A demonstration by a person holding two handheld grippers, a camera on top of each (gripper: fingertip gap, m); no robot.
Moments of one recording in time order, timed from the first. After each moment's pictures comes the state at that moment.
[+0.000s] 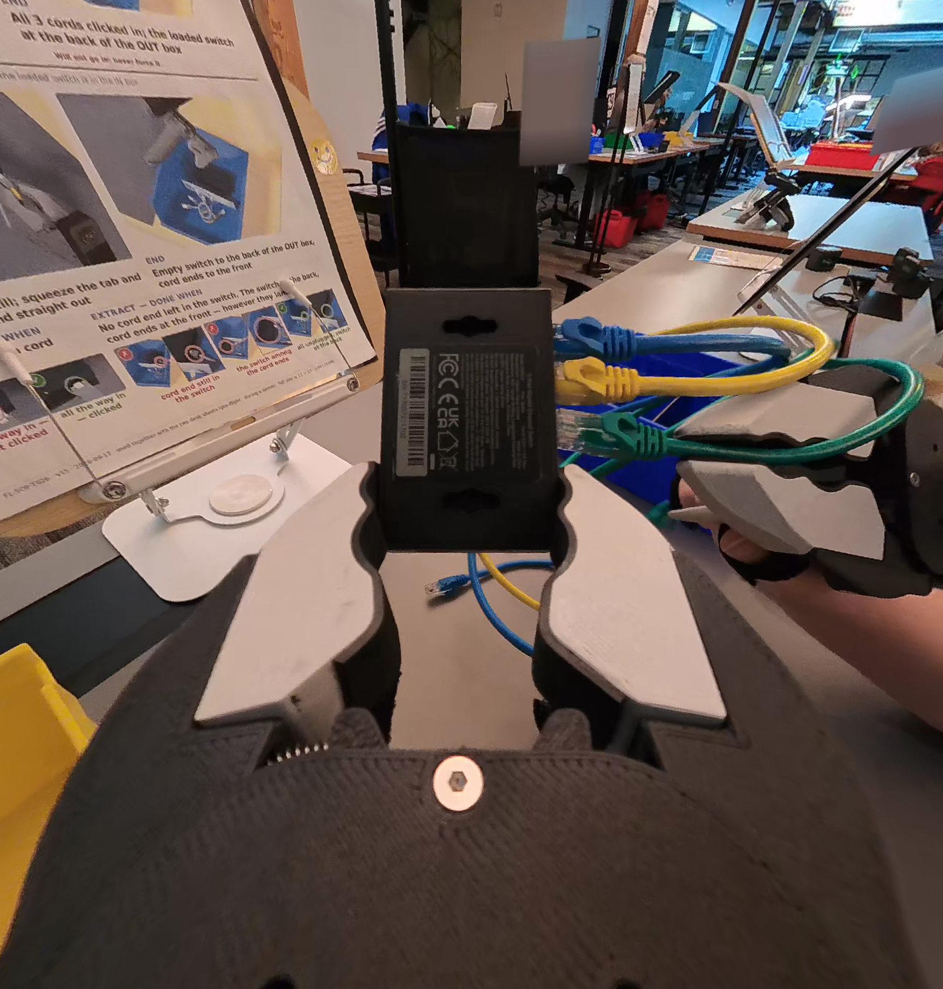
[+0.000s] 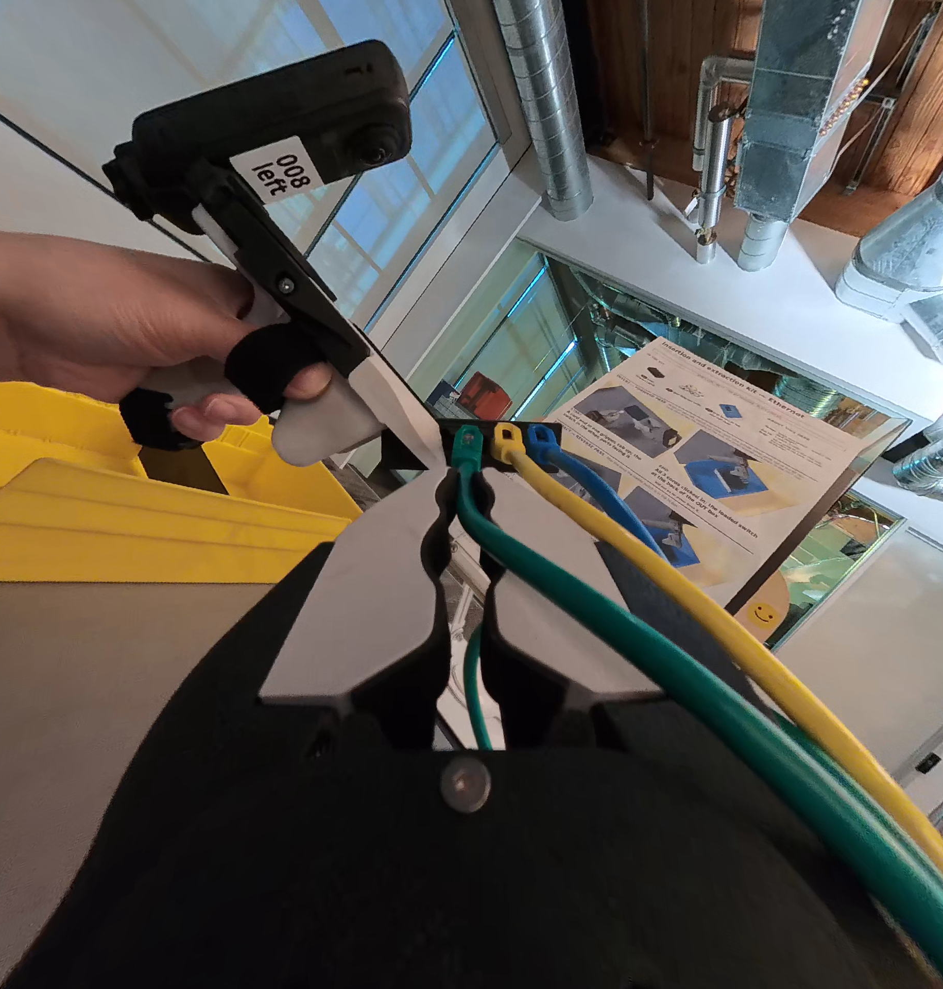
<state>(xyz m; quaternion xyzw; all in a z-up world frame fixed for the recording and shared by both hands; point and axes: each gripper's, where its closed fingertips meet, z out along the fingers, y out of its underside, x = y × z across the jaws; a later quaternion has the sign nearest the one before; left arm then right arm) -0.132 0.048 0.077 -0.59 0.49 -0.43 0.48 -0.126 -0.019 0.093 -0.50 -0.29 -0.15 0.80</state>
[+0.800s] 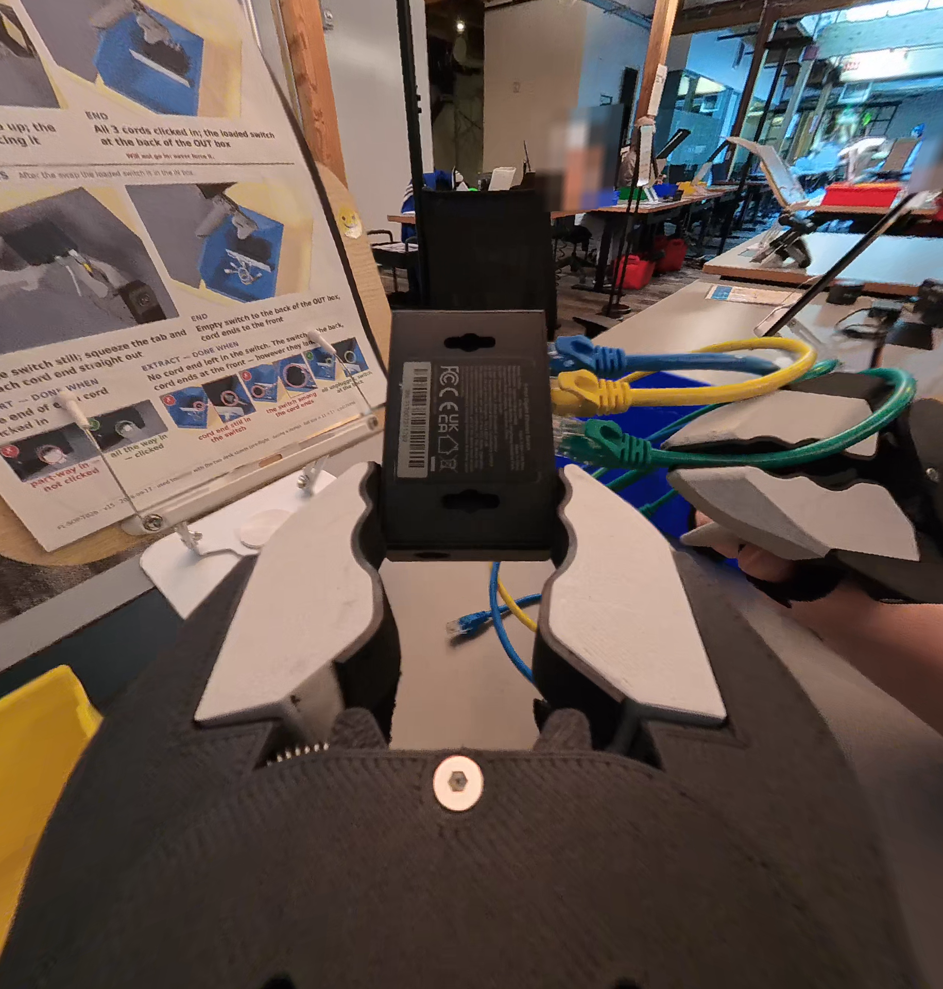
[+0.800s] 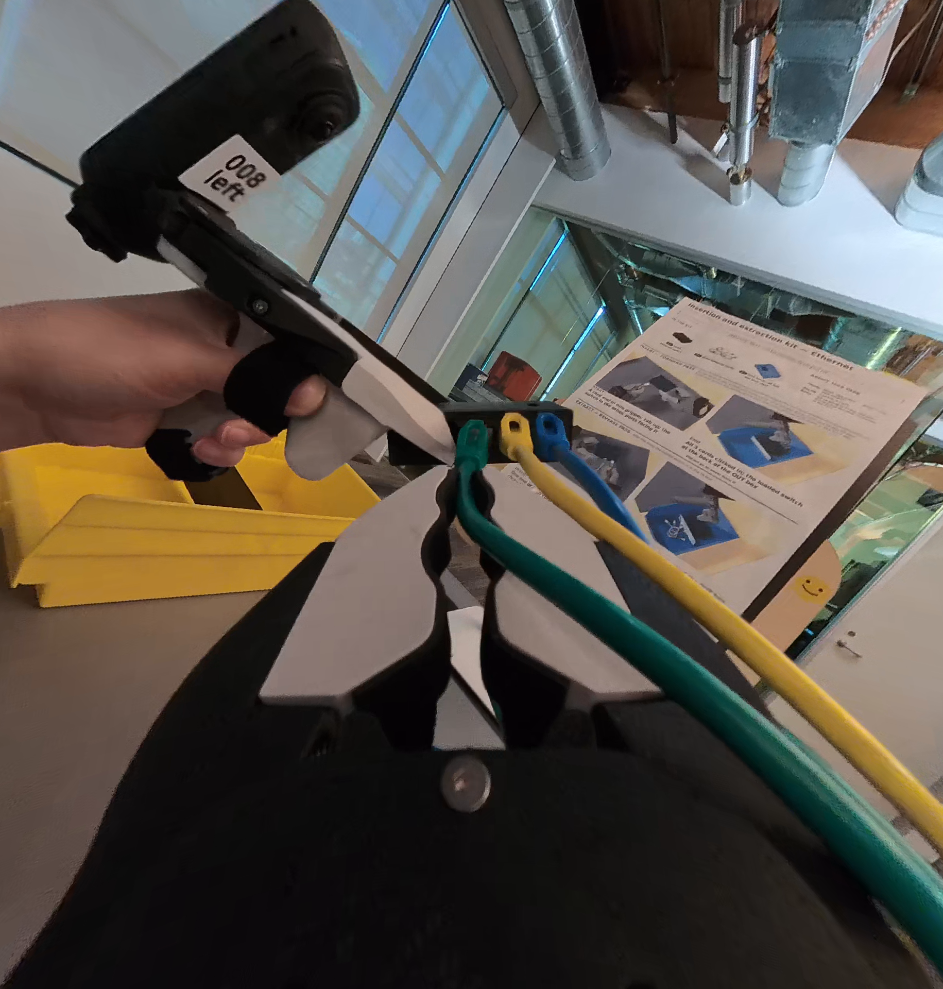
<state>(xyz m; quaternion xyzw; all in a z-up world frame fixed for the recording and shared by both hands) -0.133 0.046 0.091 -0.56 0.48 -0.42 0.53 -0.126 -0.017 0.099 -0.54 -0.27 -0.10 0.79</state>
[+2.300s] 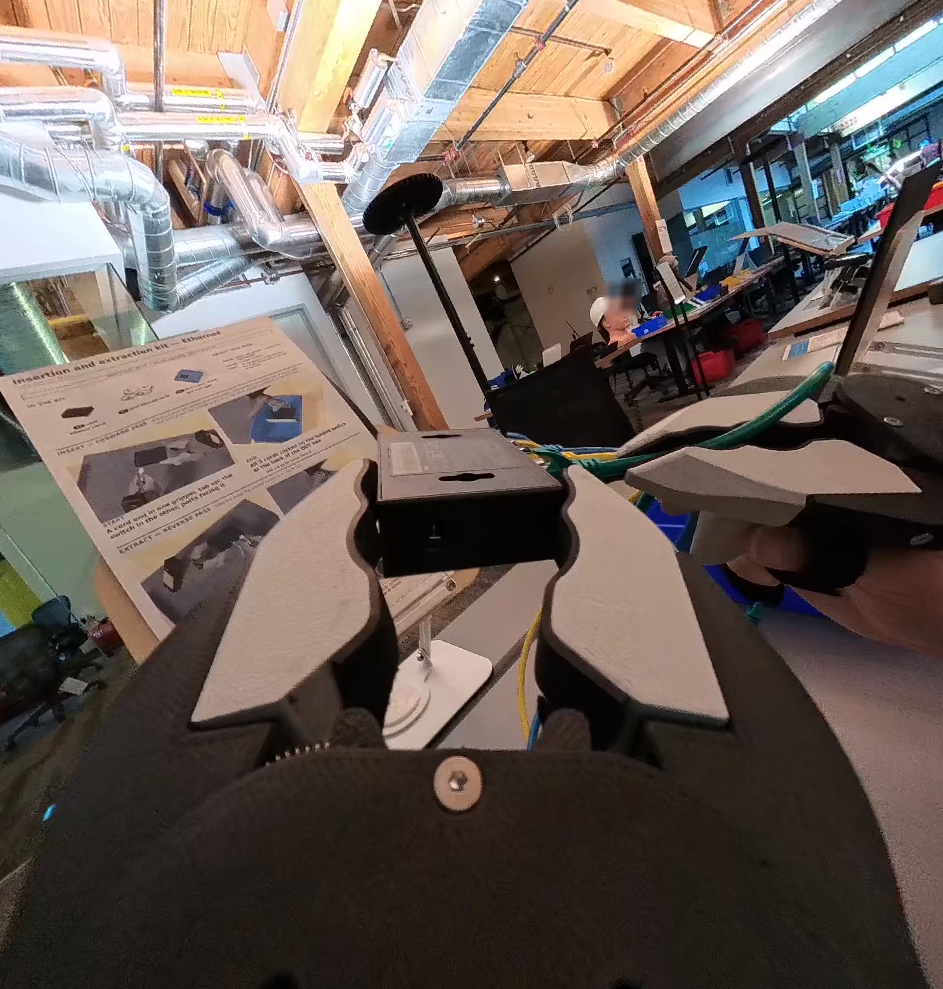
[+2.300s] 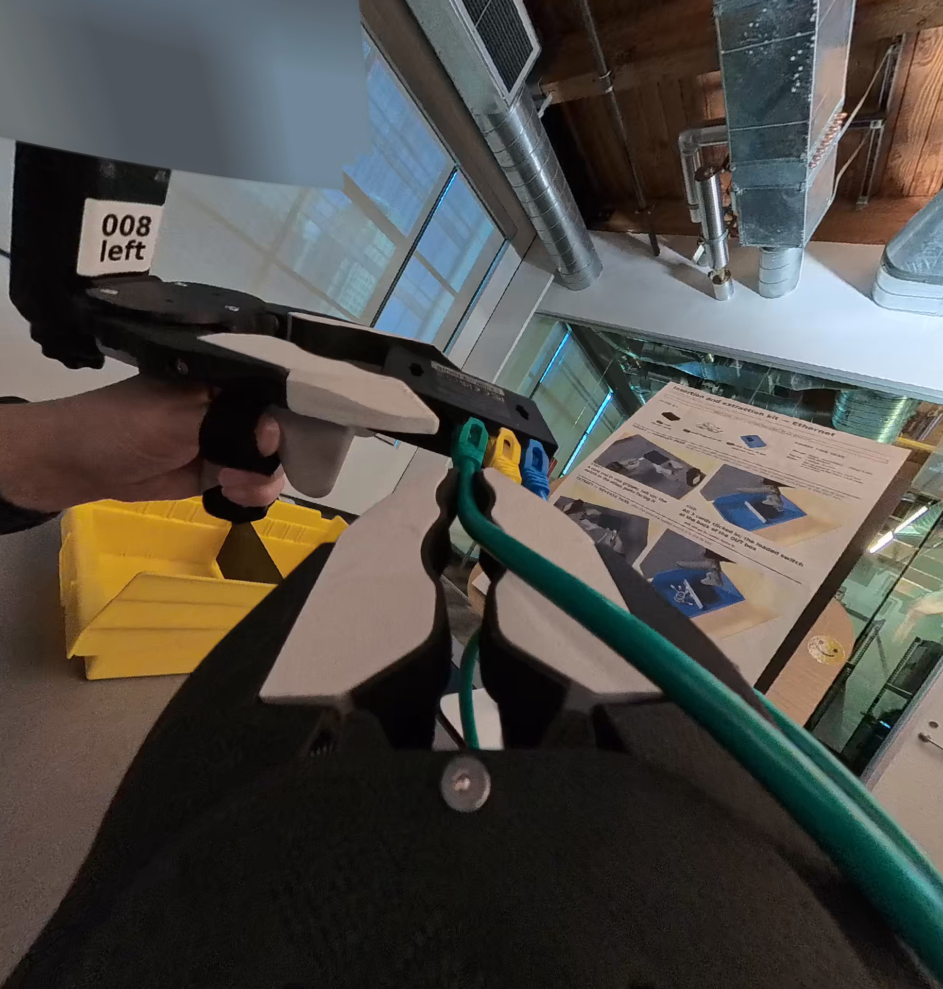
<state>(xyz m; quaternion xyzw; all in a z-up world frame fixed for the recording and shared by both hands) -0.152 -0.010 0.146 -0.36 0.47 -0.35 0.72 -0.127 -0.049 0.125 -0.47 -0.27 -0.04 0.84</state>
